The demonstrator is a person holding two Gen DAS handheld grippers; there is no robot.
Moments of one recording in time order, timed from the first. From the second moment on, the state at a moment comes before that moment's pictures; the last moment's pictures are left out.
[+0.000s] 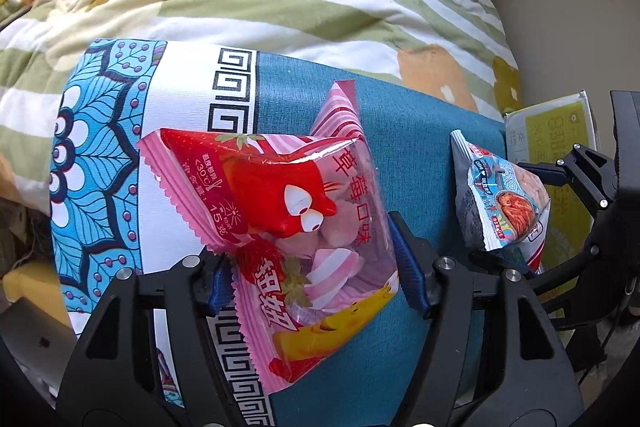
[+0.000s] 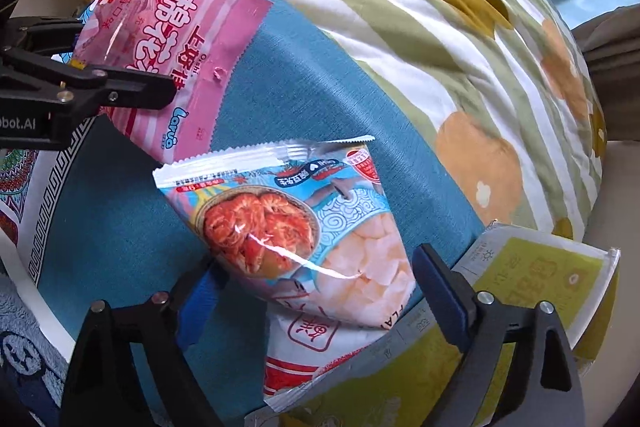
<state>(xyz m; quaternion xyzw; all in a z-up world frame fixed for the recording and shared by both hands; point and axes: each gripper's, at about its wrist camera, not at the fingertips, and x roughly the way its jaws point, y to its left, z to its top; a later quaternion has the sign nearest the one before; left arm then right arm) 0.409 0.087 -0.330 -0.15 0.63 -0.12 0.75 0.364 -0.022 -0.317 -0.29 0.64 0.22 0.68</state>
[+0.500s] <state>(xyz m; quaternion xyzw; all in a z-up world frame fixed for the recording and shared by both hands) 0.391 0.094 -0.299 -0.13 0.60 -0.11 0.78 0.361 -0.032 -0.313 -0.17 0.64 0.22 0.72</state>
